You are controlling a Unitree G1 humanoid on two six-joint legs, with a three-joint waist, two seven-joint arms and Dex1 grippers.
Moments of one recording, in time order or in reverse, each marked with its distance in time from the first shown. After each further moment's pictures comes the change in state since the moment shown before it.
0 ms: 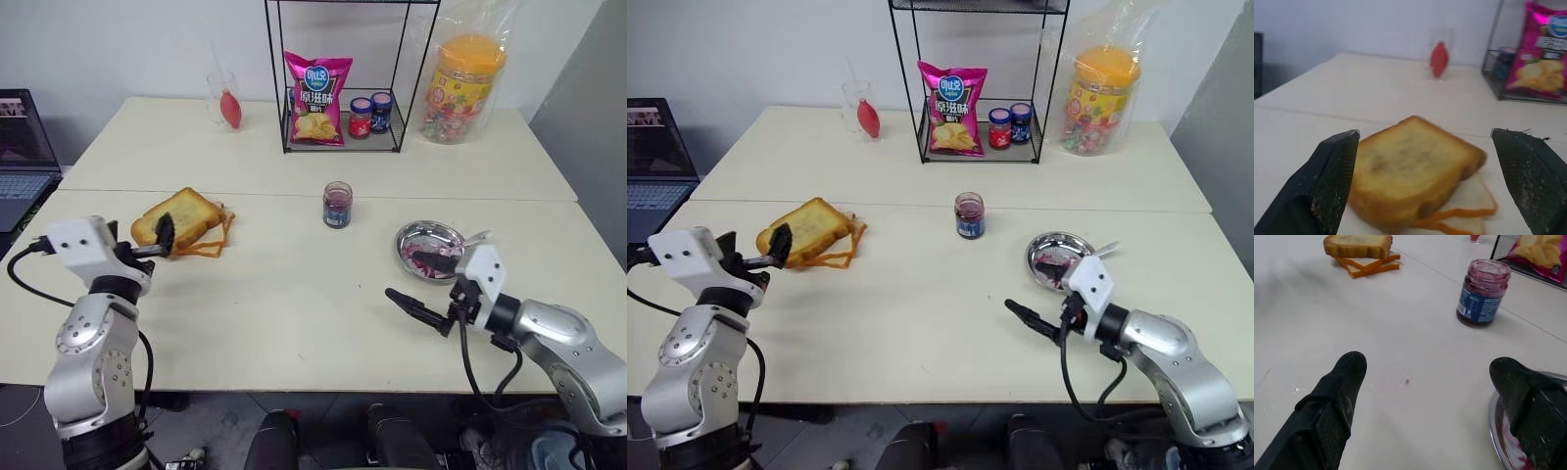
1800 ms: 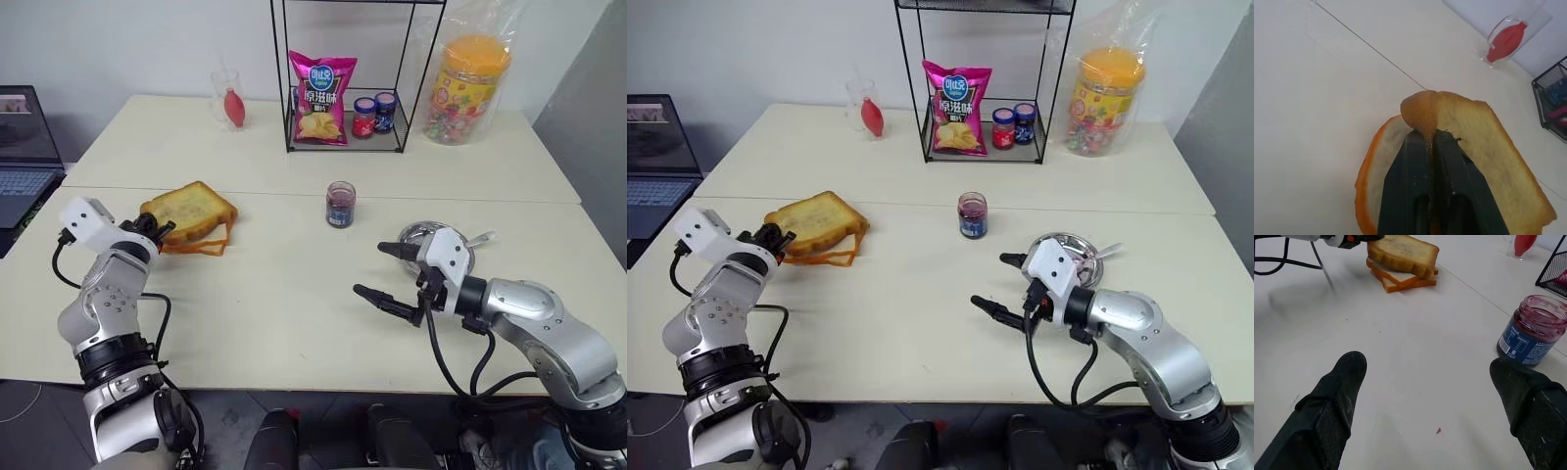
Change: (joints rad) left arm -0.314 0.035 0.071 0.429 -0.169 0.116 0.101; right arm -0.139 0.020 0.085 -0.056 0.005 0.140 -0.018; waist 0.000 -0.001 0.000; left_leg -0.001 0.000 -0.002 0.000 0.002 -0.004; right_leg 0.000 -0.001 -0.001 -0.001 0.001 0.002
